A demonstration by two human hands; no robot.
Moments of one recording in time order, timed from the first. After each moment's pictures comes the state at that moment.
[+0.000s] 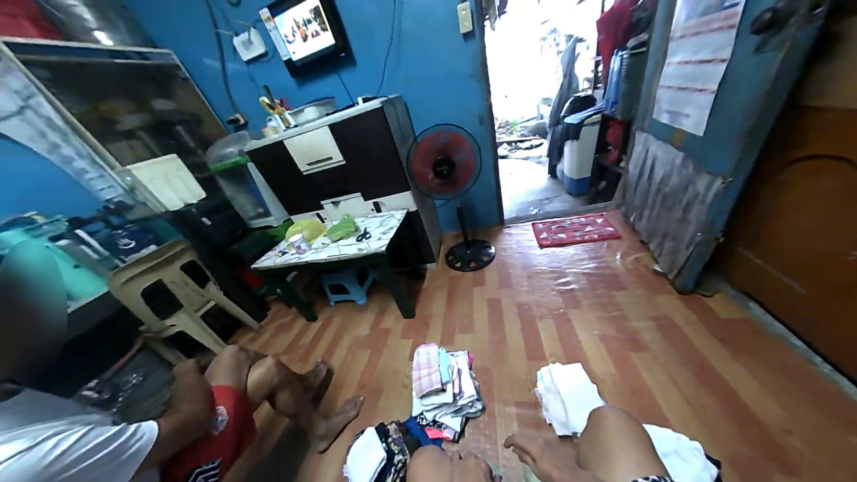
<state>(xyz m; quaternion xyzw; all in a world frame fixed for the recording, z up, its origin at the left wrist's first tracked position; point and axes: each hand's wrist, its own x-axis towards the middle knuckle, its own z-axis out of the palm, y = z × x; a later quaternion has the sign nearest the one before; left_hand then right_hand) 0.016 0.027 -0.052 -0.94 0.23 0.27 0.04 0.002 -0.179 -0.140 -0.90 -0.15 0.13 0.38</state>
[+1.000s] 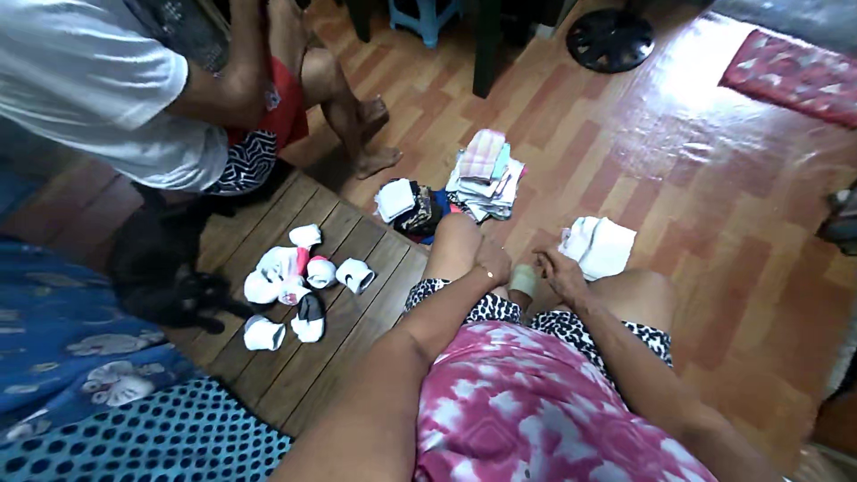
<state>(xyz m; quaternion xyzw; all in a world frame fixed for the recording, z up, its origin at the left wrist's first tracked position) 0.013 0.026 -0.087 -0.92 0.19 0.35 -0.01 0.004 -0.175 -0.148 -0.92 -0.17 0.11 0.33</state>
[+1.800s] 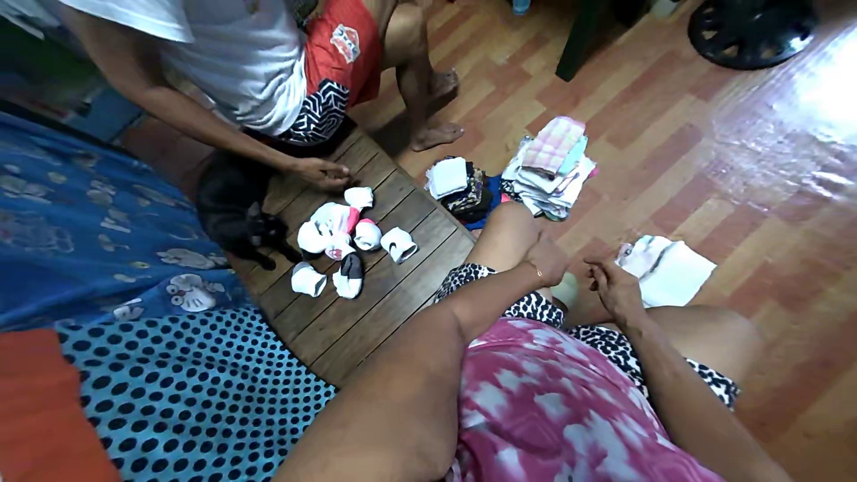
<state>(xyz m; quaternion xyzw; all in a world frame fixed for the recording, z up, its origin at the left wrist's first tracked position) 0.016 0.031 -0.094 -0.93 0.22 0.29 -0.06 0.008 -0.171 -0.150 -0.91 -0.18 0.13 0.34</state>
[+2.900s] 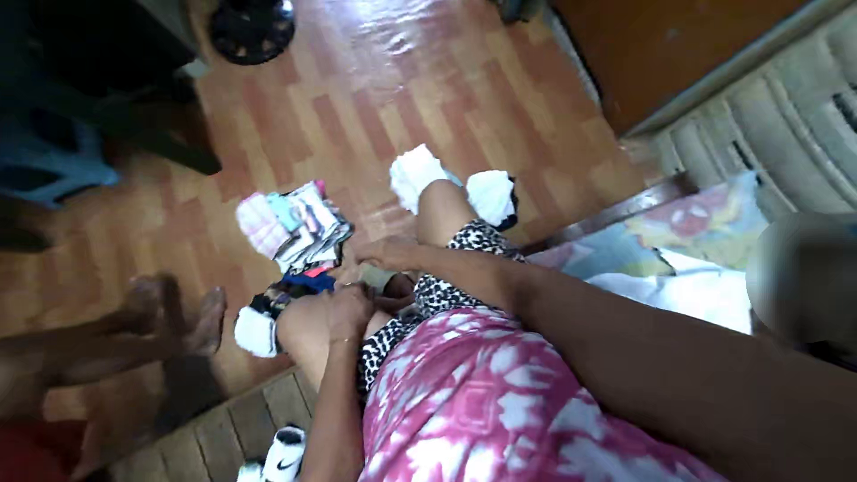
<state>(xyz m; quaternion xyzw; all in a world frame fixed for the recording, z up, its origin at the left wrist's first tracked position) 0.025 0.019 -0.095 -0.91 0.26 0.32 0.07 0.009 -0.163 -0.143 -0.89 -0.13 0.08 0.42</state>
